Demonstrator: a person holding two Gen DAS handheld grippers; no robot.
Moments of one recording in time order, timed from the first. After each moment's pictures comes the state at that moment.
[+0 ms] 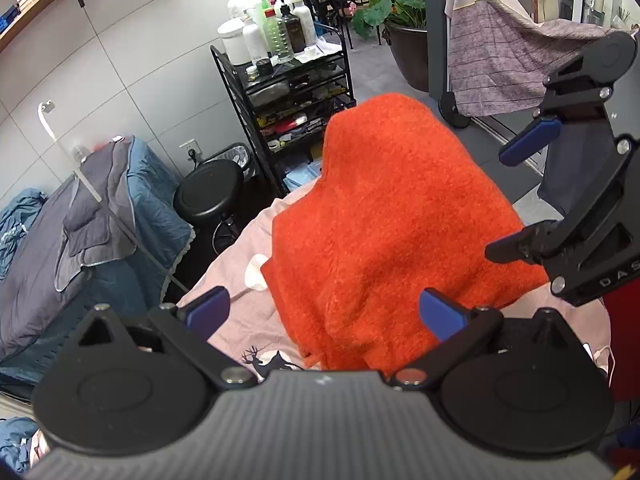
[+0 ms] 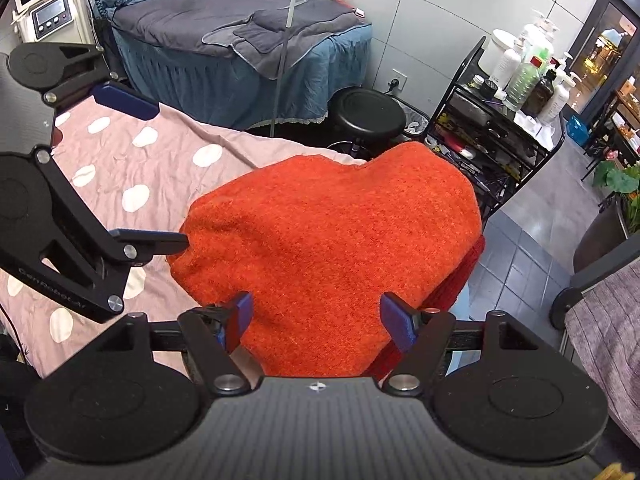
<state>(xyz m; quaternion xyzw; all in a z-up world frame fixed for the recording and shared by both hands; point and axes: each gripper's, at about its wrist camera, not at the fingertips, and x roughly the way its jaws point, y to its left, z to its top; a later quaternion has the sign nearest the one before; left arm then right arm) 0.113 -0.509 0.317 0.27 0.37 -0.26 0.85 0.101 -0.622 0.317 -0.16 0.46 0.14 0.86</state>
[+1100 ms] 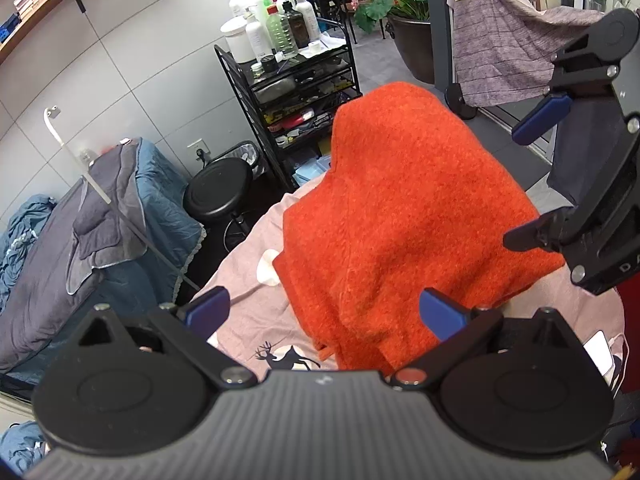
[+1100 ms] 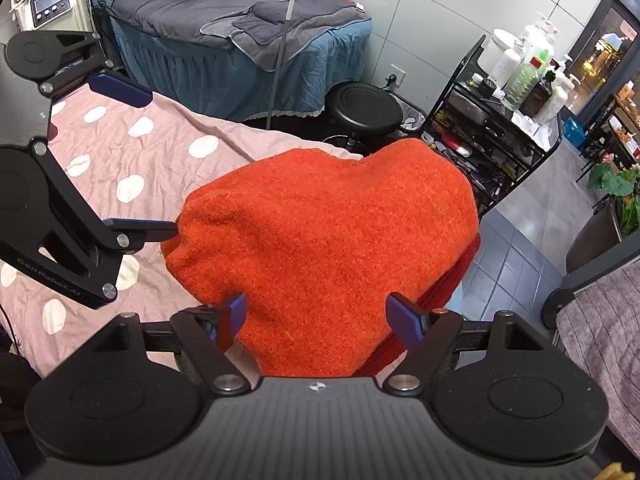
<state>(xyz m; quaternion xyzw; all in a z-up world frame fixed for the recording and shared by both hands) 0.111 -0.506 0.312 0.29 0.36 -0.25 0.85 0.100 -0.619 0.316 -0.17 0.47 0.13 0.86</state>
